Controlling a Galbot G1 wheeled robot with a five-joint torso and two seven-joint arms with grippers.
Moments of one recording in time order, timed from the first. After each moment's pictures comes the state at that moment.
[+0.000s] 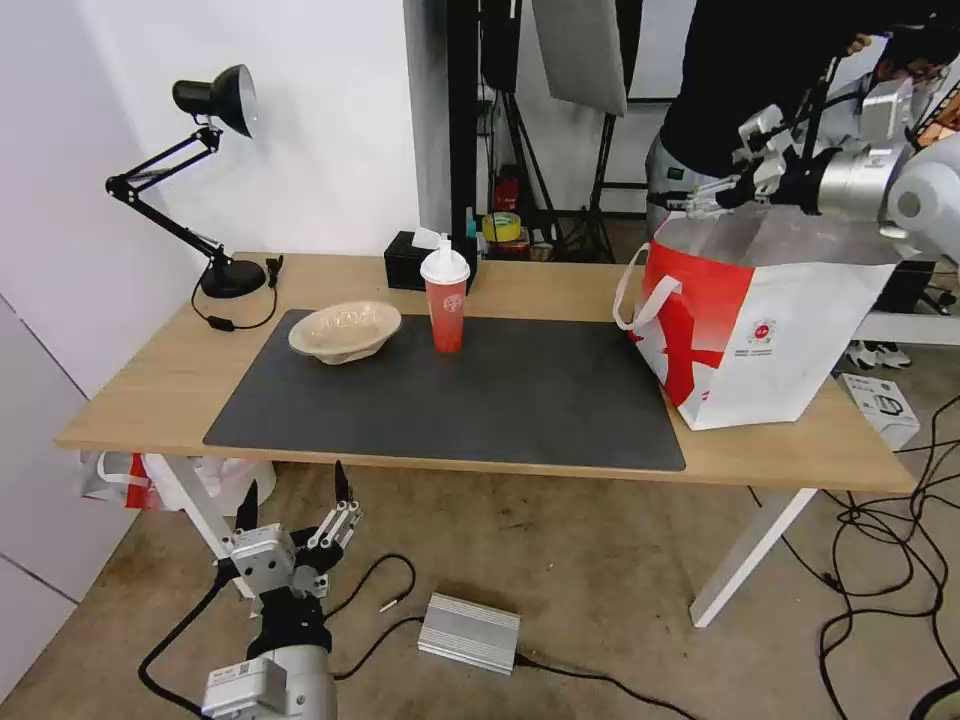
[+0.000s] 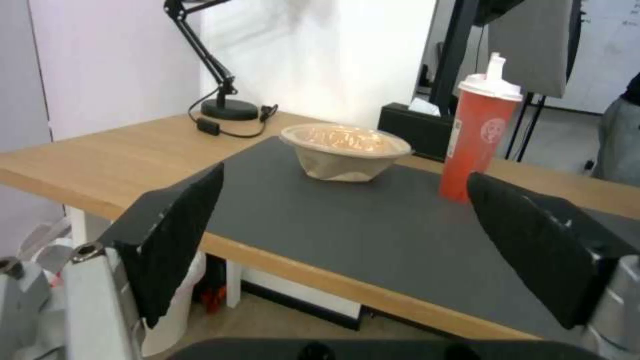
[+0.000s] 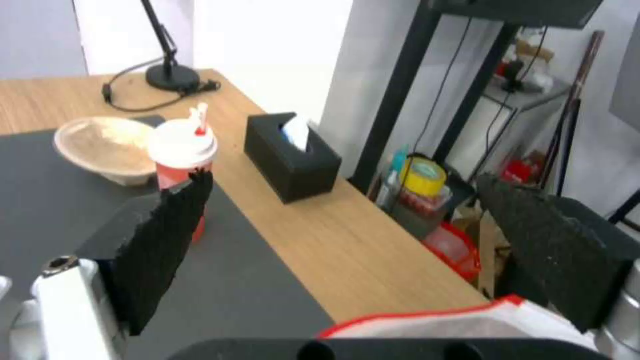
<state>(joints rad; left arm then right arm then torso) 1.81 -1.36 -0.24 -2.39 -0.04 -0.06 -0.57 0.34 0.53 -0.61 1.32 1.09 -0.31 -0.59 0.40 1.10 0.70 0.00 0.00</state>
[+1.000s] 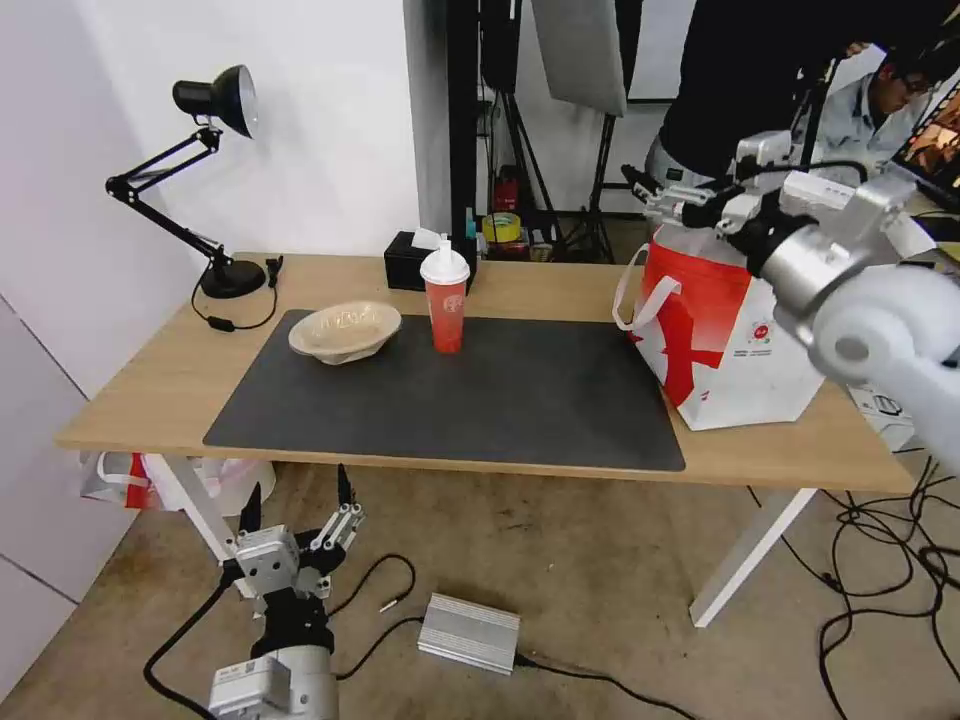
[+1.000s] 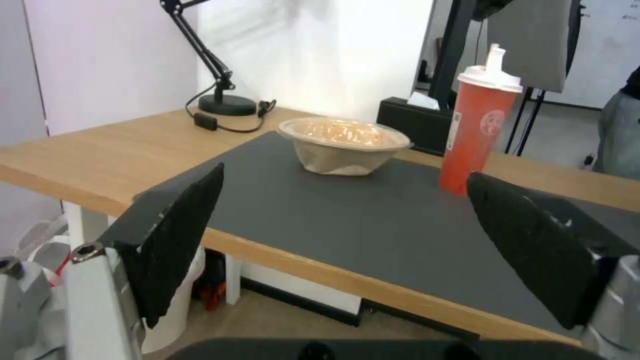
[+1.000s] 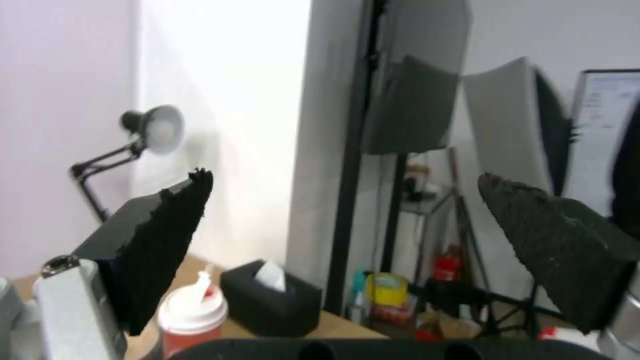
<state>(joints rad) 1.80 -1.36 -0.23 -2.38 -0.04 -0.06 -0.57 -0.36 0.44 -0.12 1.96 1.15 0.03 0.18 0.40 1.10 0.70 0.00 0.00</state>
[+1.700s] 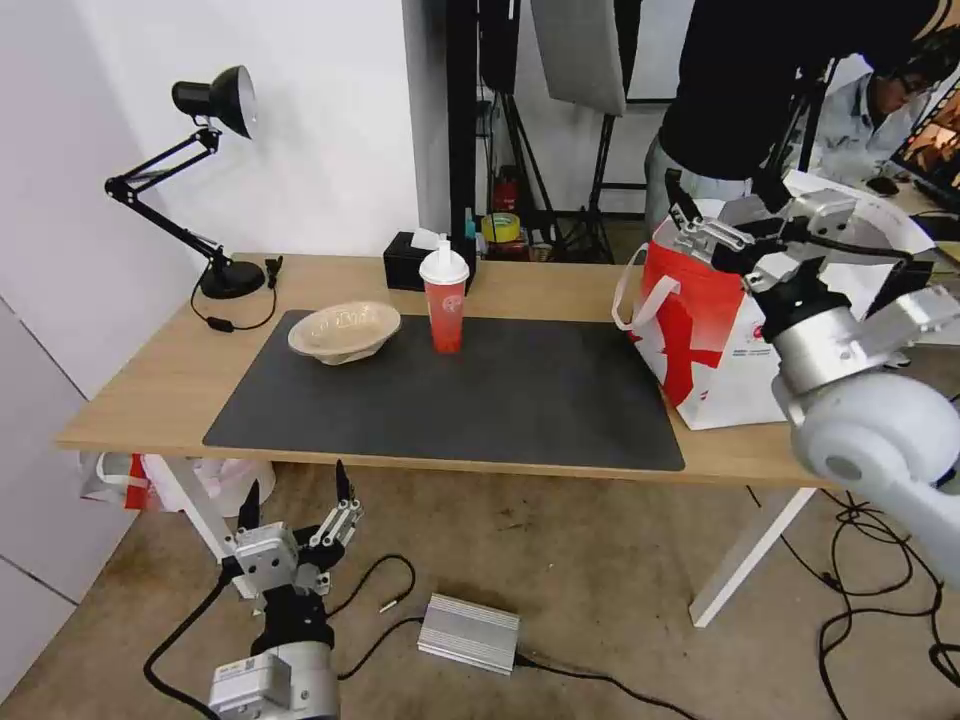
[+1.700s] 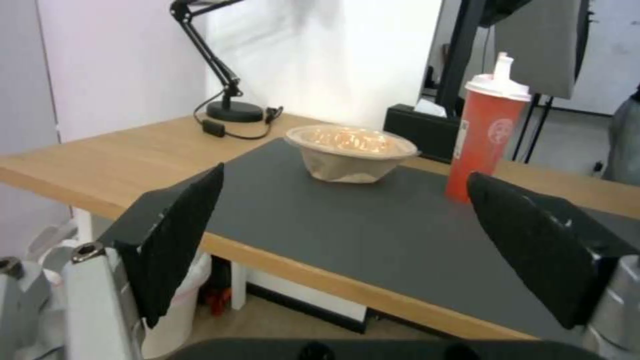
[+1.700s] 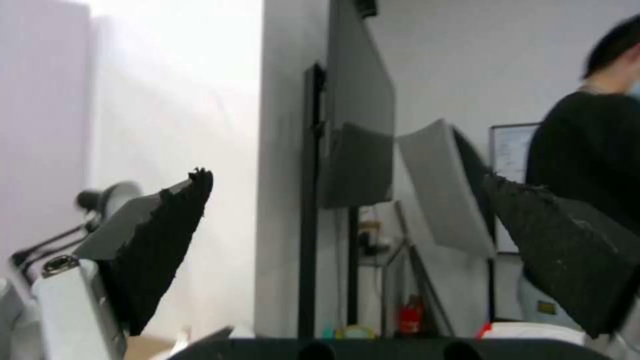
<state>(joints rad) 1.80 -1.38 -0.24 -2.38 -0.02 -0.06 -0.57 -0.75 0.47 0.13 2.15 0.96 0.23 0.44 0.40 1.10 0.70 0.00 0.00</state>
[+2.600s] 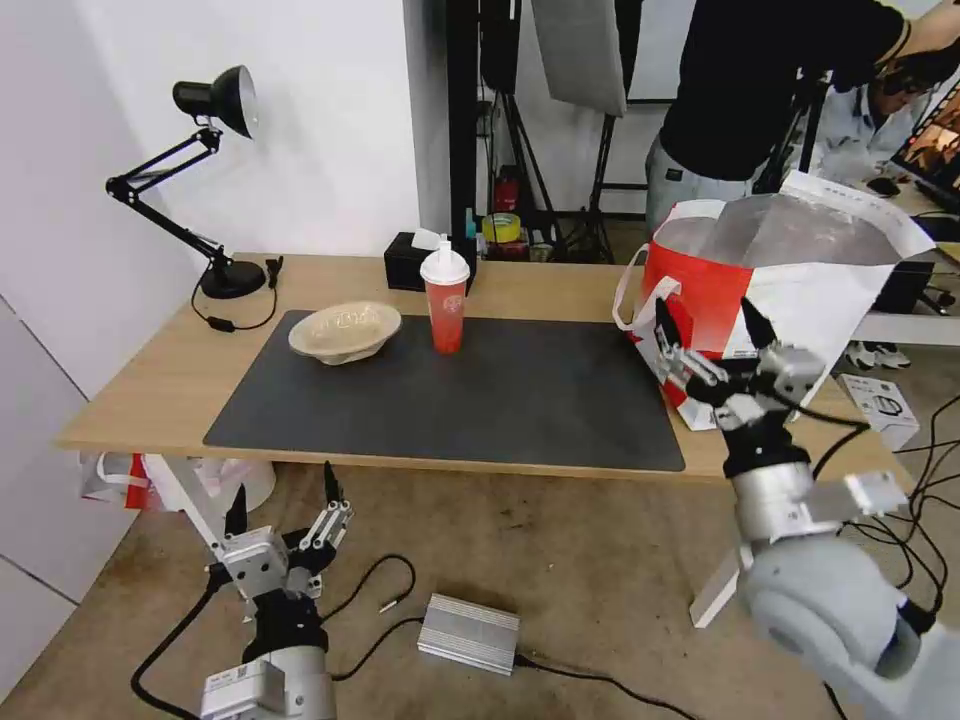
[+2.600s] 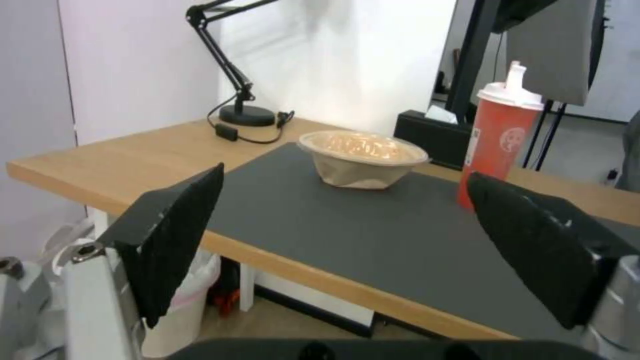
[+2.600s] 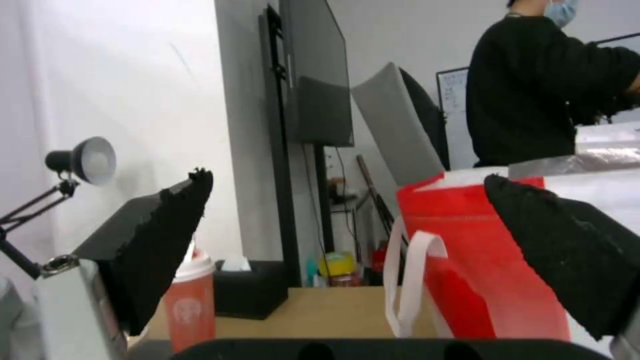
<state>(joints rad) 1.83 -1.41 -0.25 -2.40 0.00 -0.07 -0.57 -1.33 0.69 0.28 2.30 0.62 0.30 0.55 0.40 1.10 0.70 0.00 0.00</state>
